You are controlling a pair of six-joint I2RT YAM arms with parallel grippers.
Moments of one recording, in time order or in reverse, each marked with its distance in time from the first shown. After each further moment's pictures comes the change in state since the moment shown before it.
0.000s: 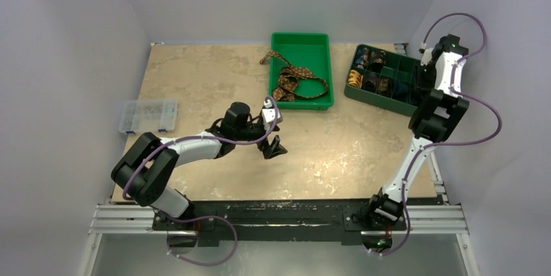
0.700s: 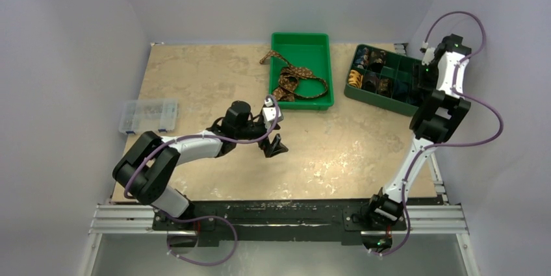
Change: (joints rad) left arm 0.000 0.013 0.016 0.003 -0.007 -0.001; right arm -0.012 -0.019 -0.001 -0.016 -0.038 -0.009
